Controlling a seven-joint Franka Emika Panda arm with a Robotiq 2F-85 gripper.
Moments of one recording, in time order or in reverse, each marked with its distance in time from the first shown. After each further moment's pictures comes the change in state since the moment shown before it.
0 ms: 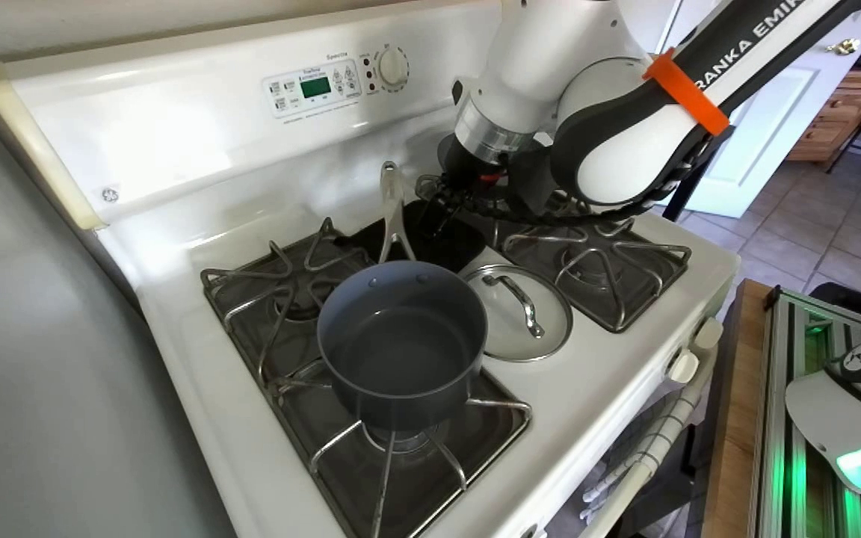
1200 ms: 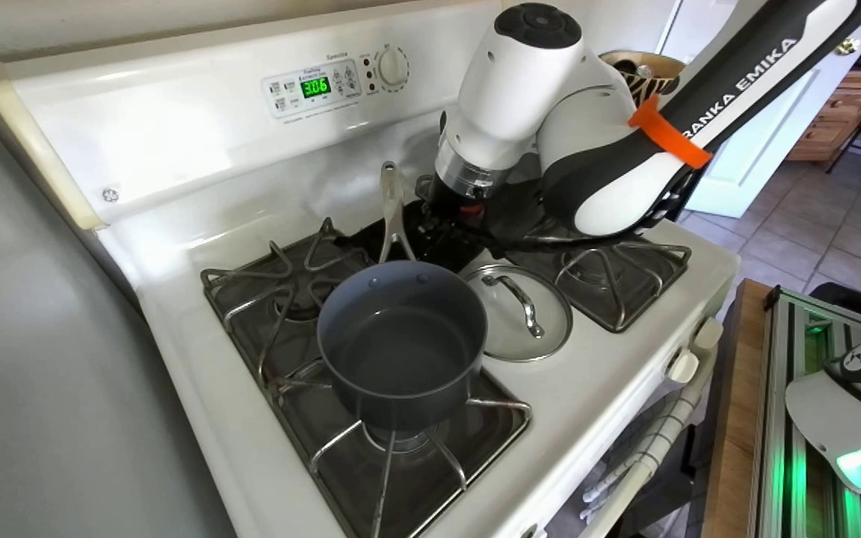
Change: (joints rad) arm 0.181 0.077 -0.135 0.057 -0.168 -0.046 0.347
